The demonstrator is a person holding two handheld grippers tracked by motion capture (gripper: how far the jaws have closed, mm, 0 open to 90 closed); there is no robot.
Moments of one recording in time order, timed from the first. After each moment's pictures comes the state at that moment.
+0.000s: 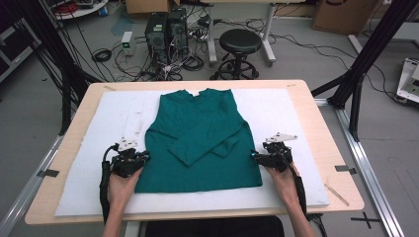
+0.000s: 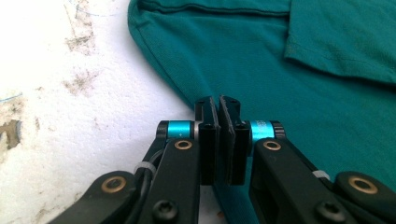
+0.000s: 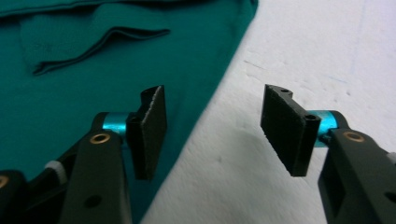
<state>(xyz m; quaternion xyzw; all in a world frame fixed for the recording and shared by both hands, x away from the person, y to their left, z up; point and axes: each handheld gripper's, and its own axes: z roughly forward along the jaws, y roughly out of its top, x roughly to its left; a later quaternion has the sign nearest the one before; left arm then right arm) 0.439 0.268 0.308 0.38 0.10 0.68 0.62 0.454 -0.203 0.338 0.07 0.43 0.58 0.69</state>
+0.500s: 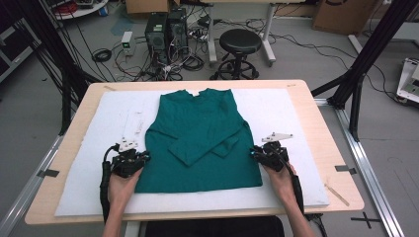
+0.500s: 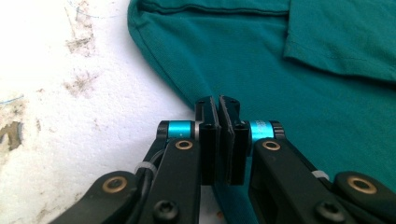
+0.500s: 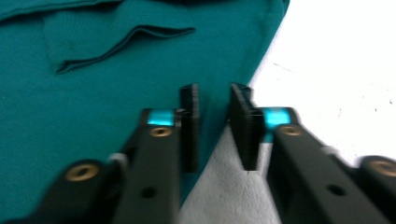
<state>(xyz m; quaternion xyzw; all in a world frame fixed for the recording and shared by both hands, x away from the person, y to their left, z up) 0.439 0.267 0.306 0.38 0.10 0.69 0.61 0.456 -0.197 0.342 0.05 0.45 0.58 0.68</state>
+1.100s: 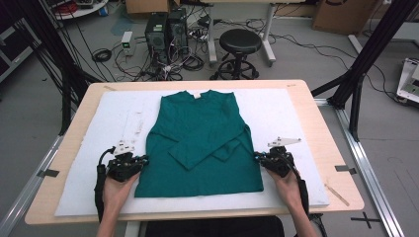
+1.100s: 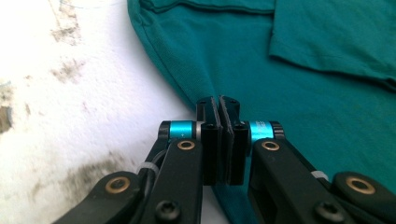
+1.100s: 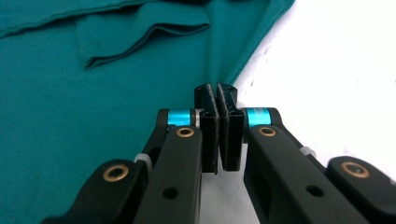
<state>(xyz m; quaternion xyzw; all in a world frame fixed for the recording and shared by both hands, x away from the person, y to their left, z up) 0.434 0.275 0.288 0.41 0.07 0.67 0.61 0.455 -0.213 0.323 0.03 0.48 0.59 0.64</state>
